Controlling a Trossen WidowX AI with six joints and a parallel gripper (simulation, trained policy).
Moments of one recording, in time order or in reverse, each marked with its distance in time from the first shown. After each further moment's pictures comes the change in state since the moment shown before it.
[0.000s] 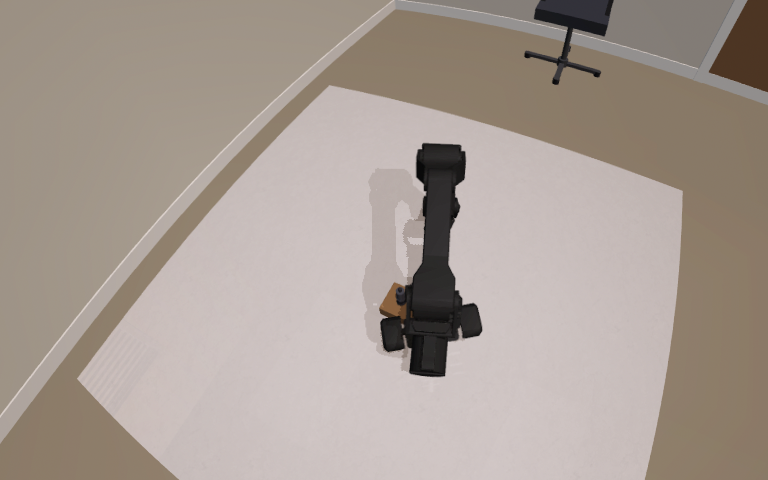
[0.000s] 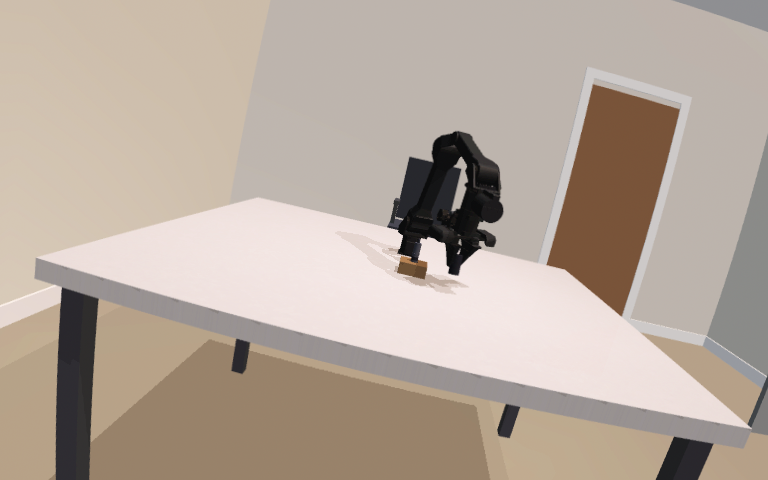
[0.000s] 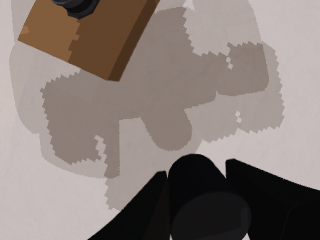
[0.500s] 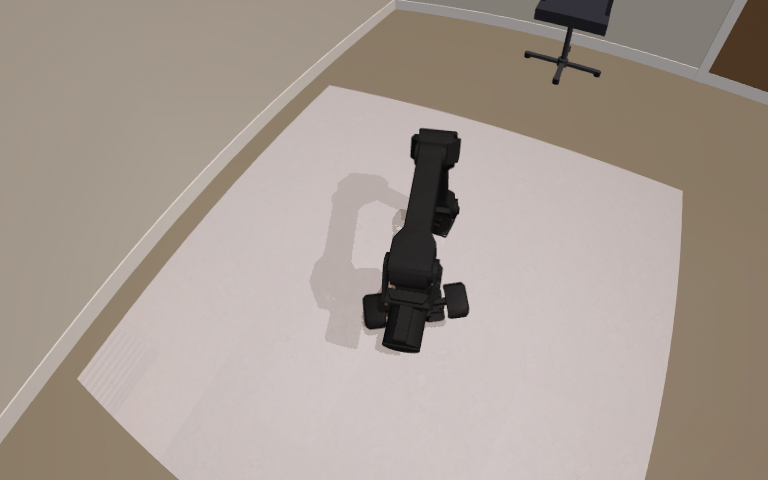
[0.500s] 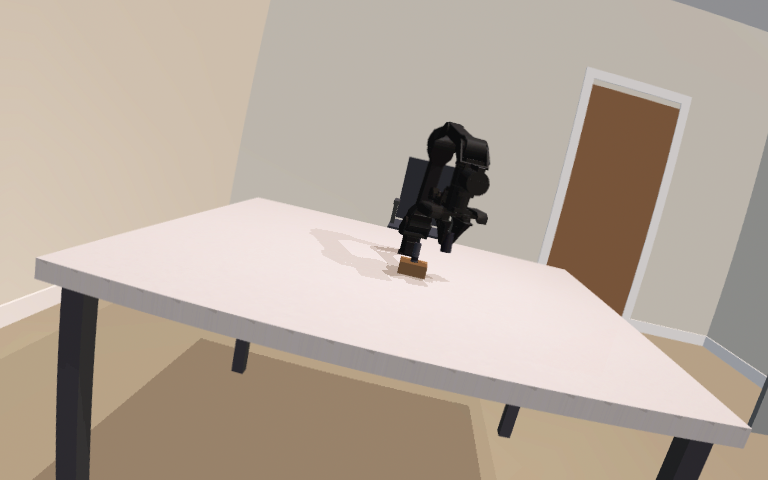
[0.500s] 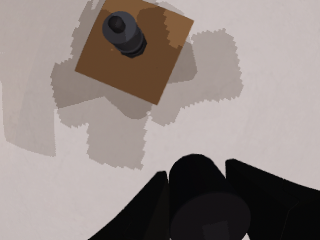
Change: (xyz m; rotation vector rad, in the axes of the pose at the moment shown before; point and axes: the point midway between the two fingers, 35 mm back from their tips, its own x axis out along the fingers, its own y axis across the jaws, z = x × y) arm -0.047 0.023 0.032 0.037 0.029 -0.004
